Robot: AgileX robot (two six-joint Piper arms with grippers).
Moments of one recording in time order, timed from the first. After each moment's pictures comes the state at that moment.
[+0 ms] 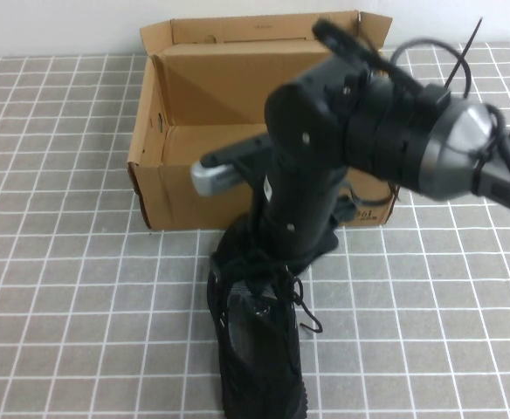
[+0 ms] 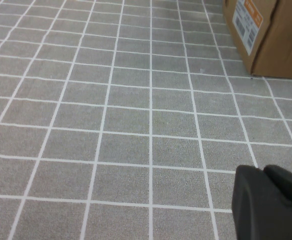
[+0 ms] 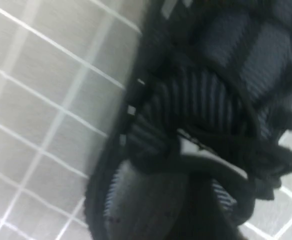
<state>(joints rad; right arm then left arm) 0.82 1.94 -1.74 0.08 1.23 0.29 -0.01 -0.01 0.03 -0.12 0.39 0.08</state>
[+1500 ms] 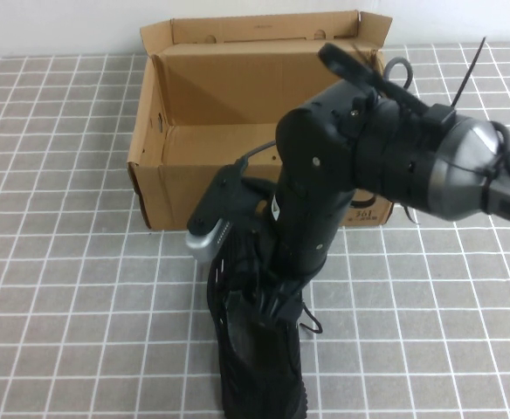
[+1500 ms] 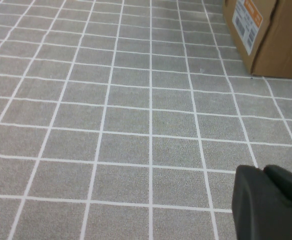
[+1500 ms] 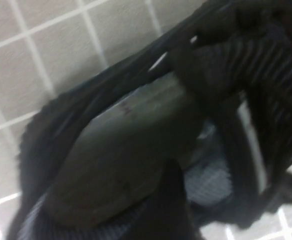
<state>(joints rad) 0.82 1.91 -1.63 0.10 1.14 -0.37 -0.01 -0.01 0.03 -0.12 0.39 0.08</state>
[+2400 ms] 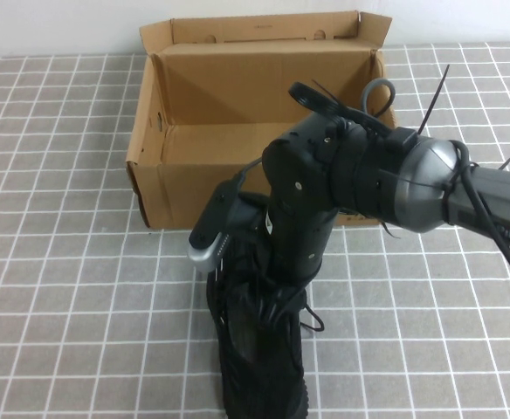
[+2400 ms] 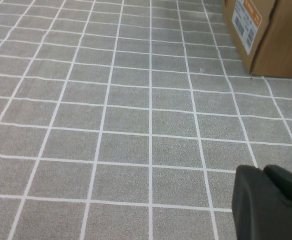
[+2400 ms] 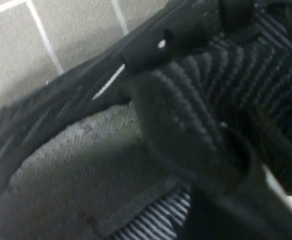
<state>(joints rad) 0.82 1.99 -1.63 0.02 1.07 -0.36 -0.01 -0.01 0.03 -0.12 0.39 0.08</state>
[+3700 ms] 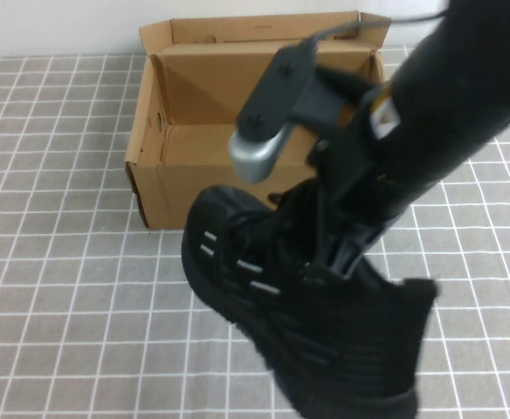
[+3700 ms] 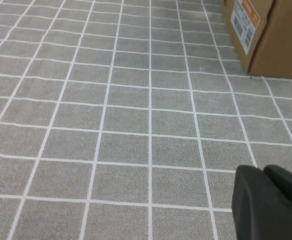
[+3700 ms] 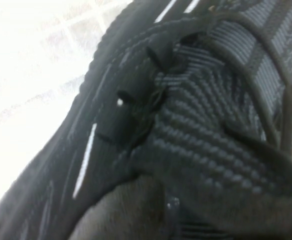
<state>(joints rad) 0.82 1.56 -1.63 0.11 1.25 -0.32 -0.01 -0.01 0.03 -0.12 0.39 0.08</state>
